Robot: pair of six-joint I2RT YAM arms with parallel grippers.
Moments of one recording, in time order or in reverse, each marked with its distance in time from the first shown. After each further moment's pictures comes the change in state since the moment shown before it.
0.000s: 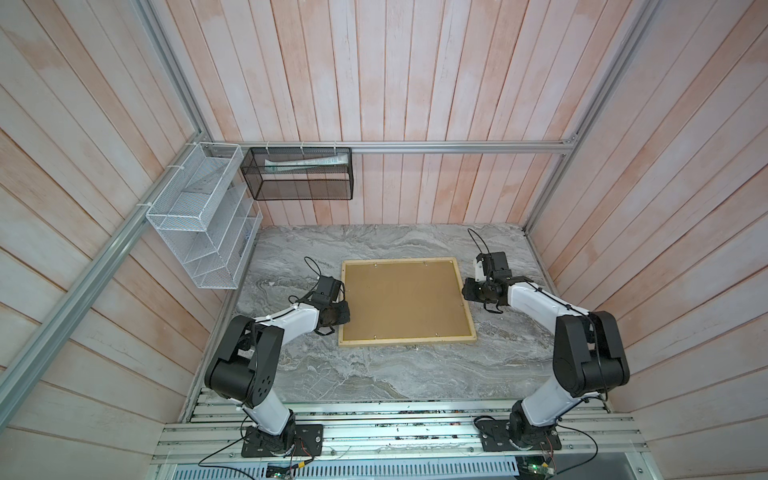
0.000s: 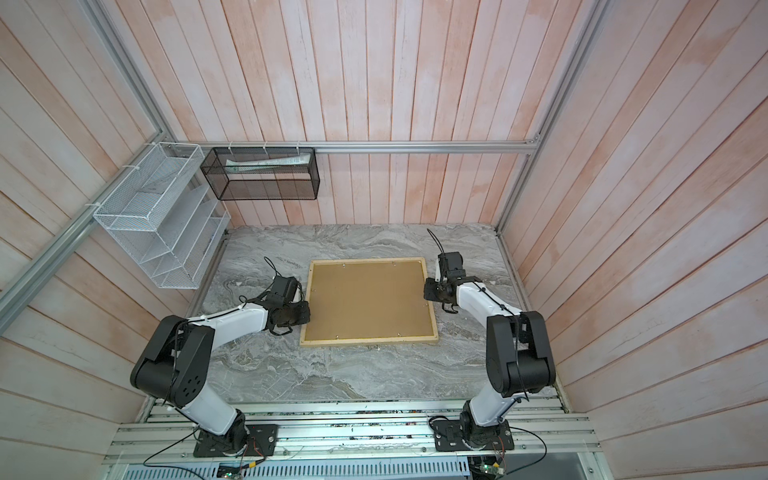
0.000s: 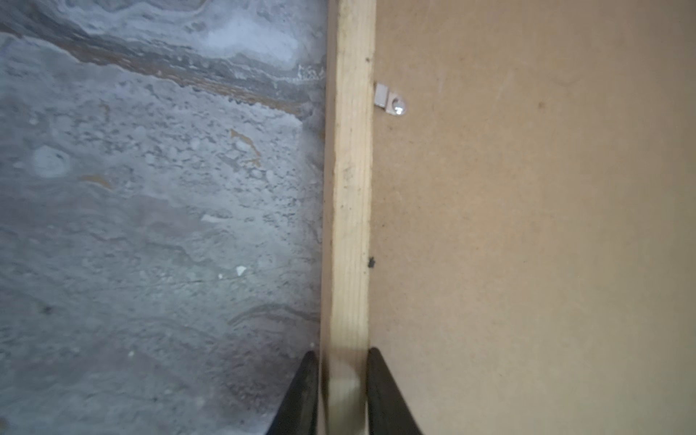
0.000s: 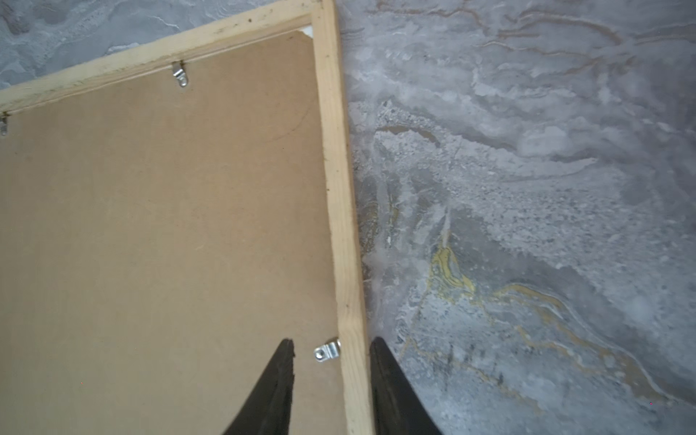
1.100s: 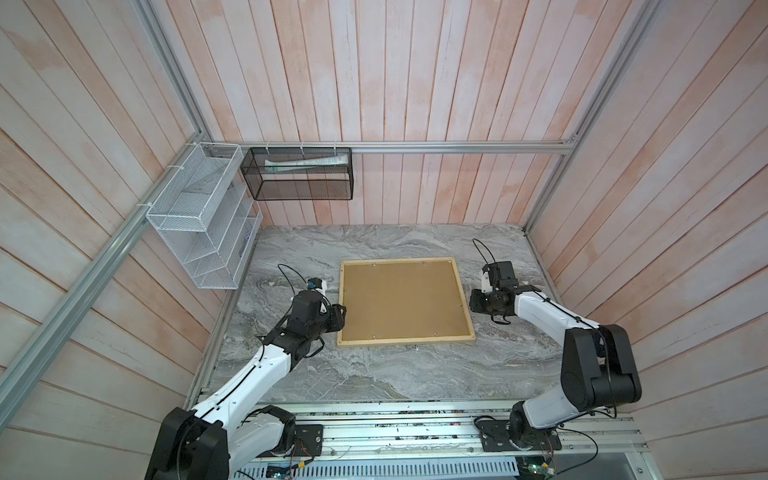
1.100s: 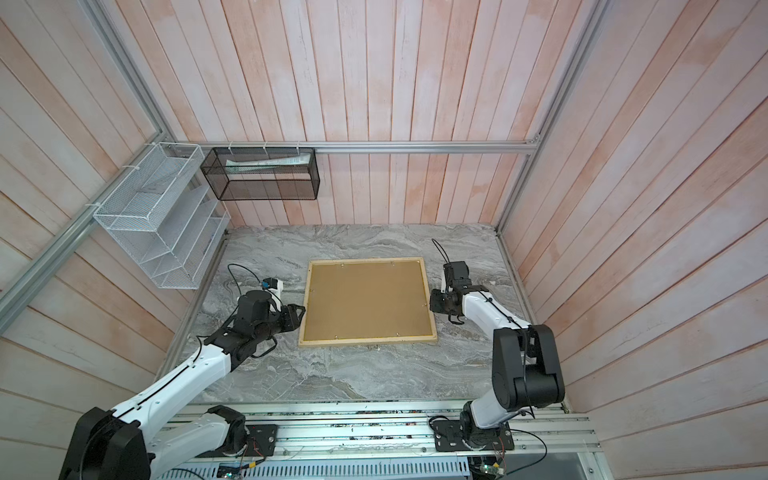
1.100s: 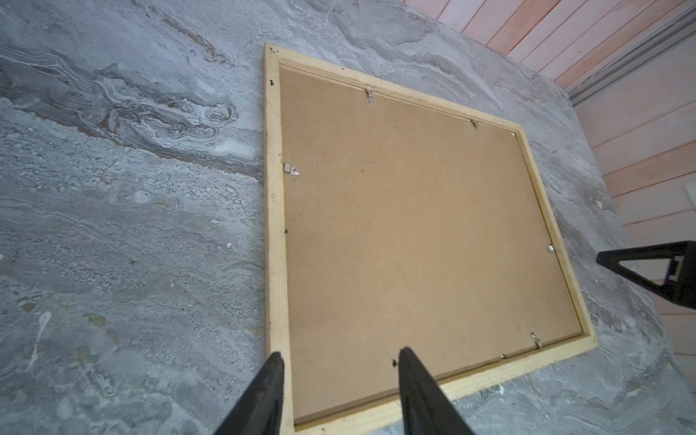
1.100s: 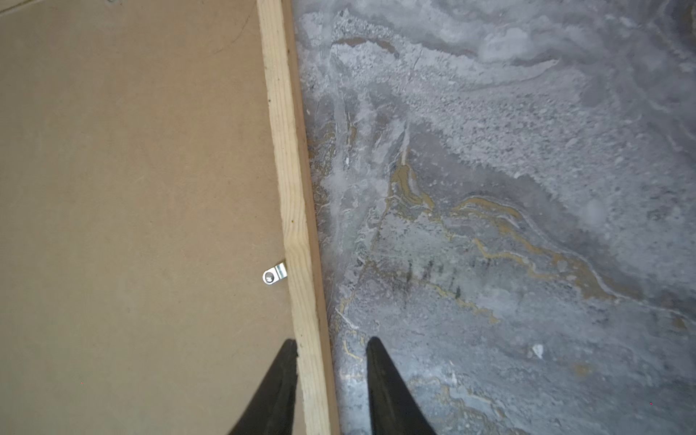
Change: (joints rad) left arm -0.051 -0.582 -0.257 0.085 0.048 -0.039; right arm -0.014 -0.087 -0.097 -0.070 0.000 -0.018
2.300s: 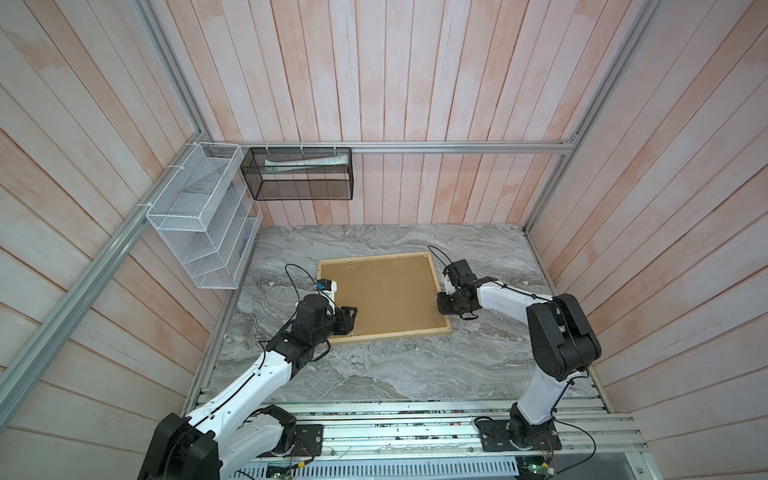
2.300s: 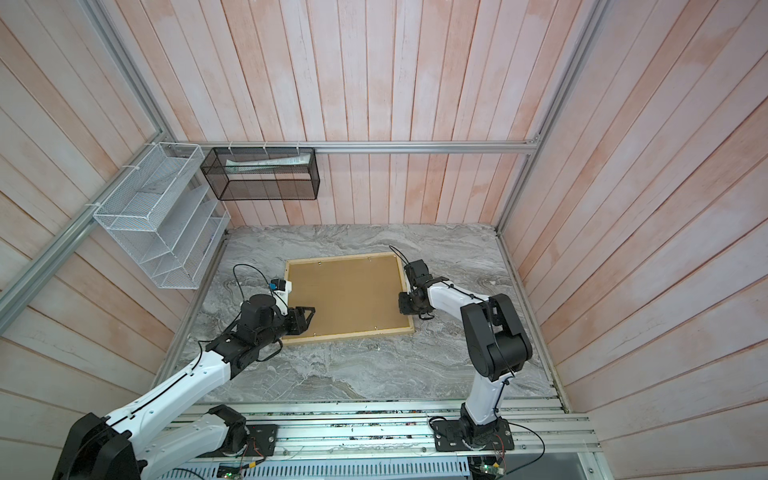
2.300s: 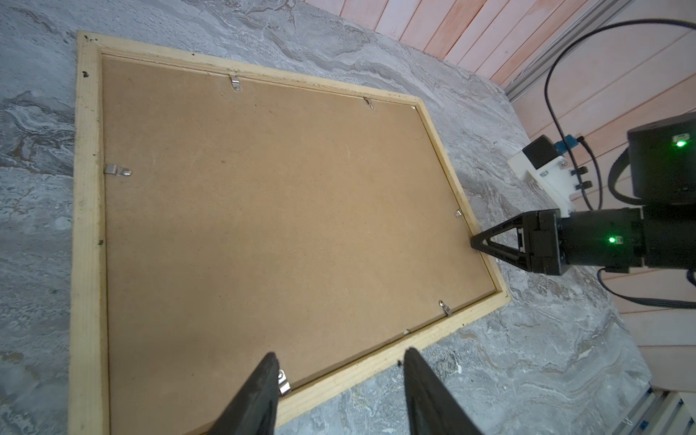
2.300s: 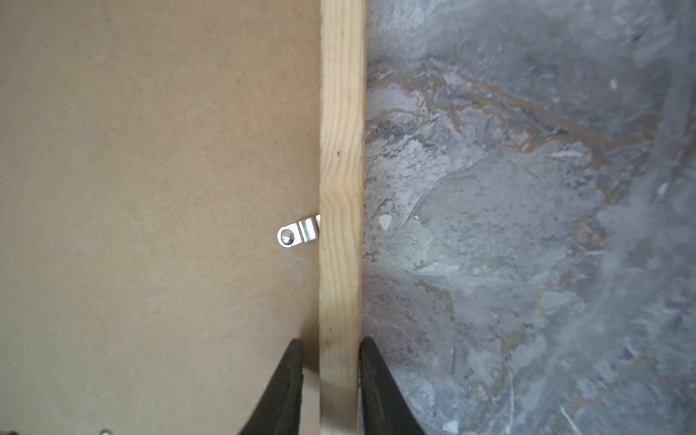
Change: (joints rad) left arm -0.087 -0.018 -0.011 0.058 0.010 0.002; right arm 0.238 0.248 0.167 -0.019 0.016 0.031
